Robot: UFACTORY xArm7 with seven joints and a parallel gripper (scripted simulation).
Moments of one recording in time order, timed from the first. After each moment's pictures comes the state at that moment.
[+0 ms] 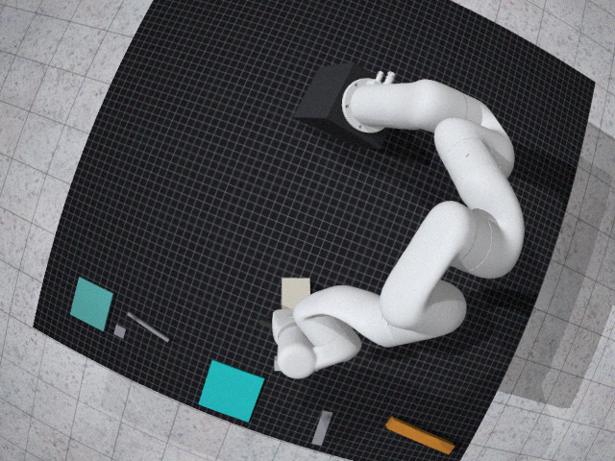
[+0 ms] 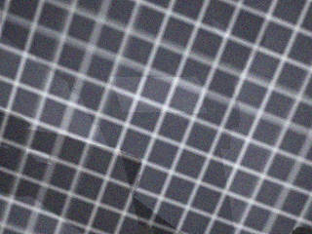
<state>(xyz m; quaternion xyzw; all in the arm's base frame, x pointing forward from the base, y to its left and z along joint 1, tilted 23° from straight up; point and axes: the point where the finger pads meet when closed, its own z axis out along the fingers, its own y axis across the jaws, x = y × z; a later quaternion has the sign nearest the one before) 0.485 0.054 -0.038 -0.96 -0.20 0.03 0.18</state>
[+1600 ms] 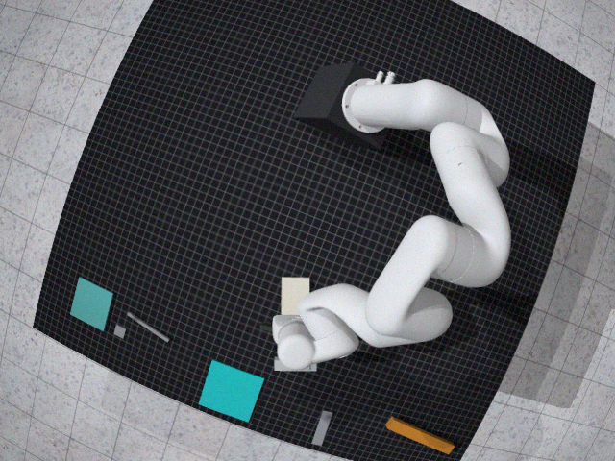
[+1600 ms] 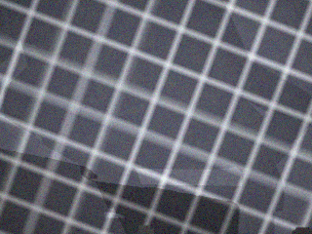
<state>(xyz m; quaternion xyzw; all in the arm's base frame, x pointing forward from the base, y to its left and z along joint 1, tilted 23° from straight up) 0.512 0.081 -0.078 -0.96 -0.18 -0.03 0.19</state>
